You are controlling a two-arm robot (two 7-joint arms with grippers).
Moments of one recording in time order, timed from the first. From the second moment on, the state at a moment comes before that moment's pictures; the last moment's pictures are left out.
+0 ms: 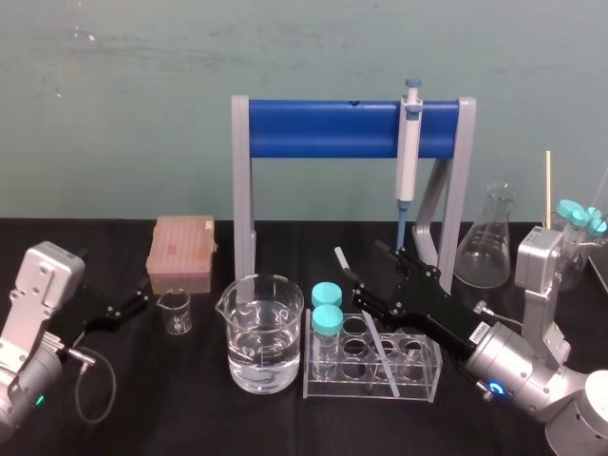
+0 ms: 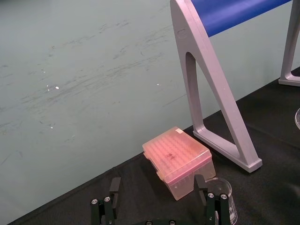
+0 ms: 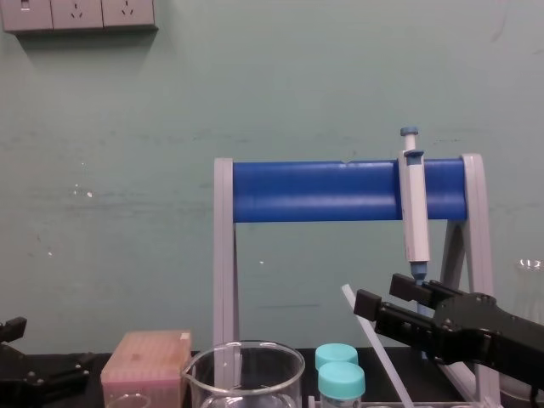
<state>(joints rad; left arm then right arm) -0.20 0.60 0.45 -1.41 -0.25 -0.12 0.03 0.29 0.36 -0.38 -1.26 0.53 -0.28 0.65</state>
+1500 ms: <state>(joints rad) -0.20 0.60 0.45 -1.41 -0.25 -0.12 0.03 0.14 0.40 -0.23 -1.36 0.27 -0.03 0.07</state>
